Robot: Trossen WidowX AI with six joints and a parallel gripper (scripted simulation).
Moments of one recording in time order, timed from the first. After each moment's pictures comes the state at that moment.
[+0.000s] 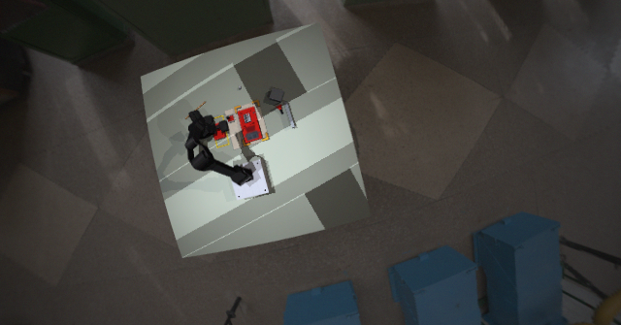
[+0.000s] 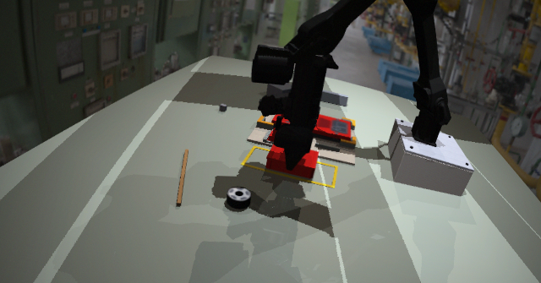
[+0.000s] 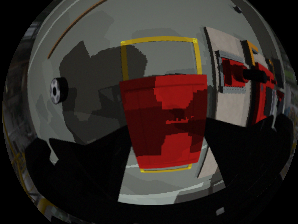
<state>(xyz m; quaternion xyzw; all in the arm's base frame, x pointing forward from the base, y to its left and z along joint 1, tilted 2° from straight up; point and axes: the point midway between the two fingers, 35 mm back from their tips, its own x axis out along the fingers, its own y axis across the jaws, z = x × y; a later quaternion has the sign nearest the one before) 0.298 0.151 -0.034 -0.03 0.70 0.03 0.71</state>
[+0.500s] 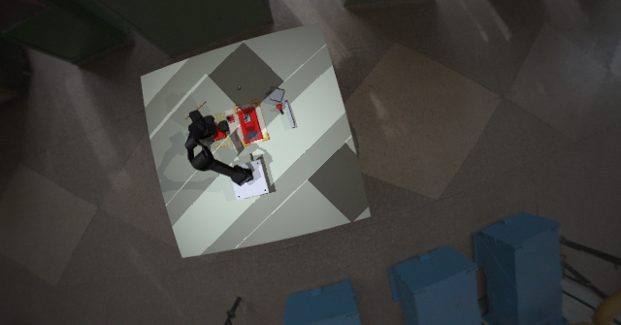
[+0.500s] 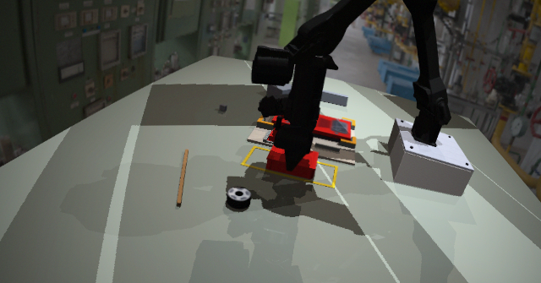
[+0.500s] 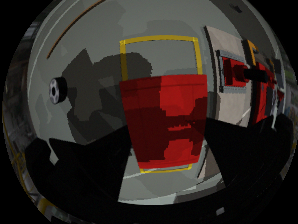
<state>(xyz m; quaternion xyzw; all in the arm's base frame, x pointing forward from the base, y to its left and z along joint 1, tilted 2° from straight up) 0.298 0.151 -0.036 -0.03 0.70 0.03 0.71</state>
